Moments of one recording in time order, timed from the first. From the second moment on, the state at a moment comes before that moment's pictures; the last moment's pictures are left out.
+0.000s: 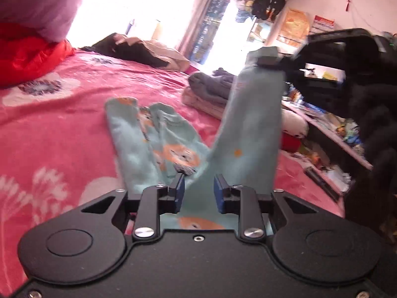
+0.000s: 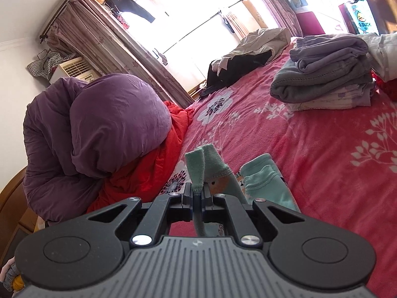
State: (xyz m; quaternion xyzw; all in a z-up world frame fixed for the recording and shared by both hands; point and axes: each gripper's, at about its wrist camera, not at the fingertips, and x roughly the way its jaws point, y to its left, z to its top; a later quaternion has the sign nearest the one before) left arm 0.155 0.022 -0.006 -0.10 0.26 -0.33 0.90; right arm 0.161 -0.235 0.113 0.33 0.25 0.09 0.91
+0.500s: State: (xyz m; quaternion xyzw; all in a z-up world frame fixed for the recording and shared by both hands) left arm 0.172 -0.057 -0.044 0.09 0.28 -0.32 0.90; right arm 0.125 -0.254 0.103 0.37 0.24 0.09 0.90
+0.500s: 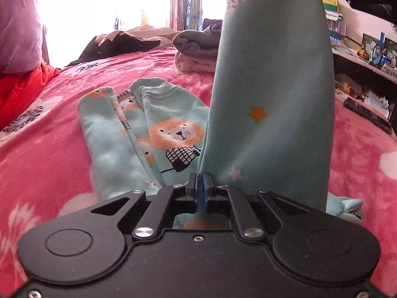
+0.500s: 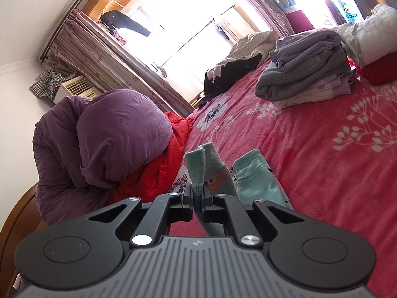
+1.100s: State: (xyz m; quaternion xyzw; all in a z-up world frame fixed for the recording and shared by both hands) left arm 0.085 -0.027 -0.016 0.12 0.29 -0.38 0.87; right arm 0.195 -0.213 0.105 0.36 0.30 0.10 0.88
